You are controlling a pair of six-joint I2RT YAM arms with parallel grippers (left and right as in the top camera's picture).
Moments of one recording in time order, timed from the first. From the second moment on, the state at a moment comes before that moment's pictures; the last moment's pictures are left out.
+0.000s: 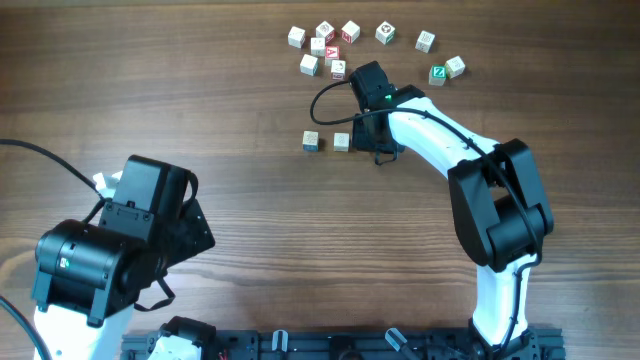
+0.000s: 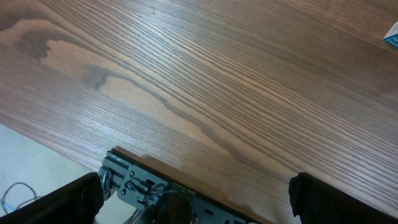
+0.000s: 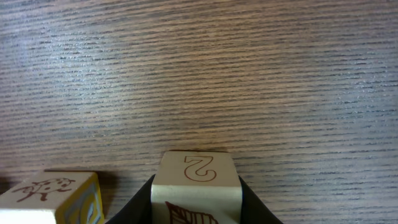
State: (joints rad) left arm -0.29 1.02 1.38 -1.68 -0.31 -0.69; right arm 0.44 2.12 1.48 -0.70 0.08 0.52
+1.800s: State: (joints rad) left arm -0.29 1.02 1.38 -1.68 -0.31 -0.69; right arm 0.50 1.92 1.50 -0.65 -0.06 0.50
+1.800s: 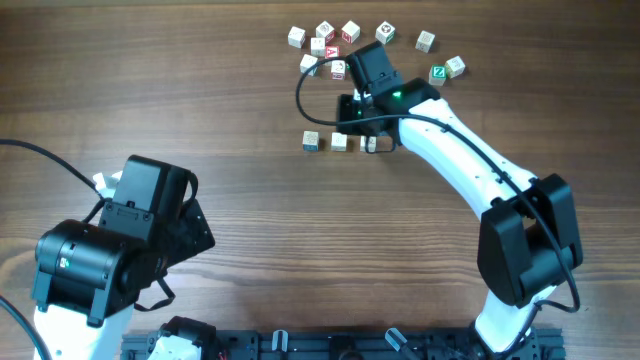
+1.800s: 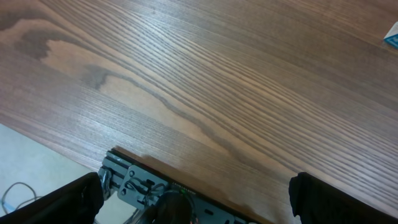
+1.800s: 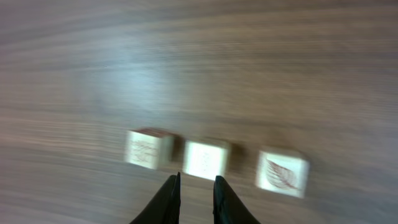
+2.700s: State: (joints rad) left arm -0.29 1.02 1.38 -1.68 -0.31 -0.69; right arm 0.72 2.13 1.50 -0.41 0.07 0.56
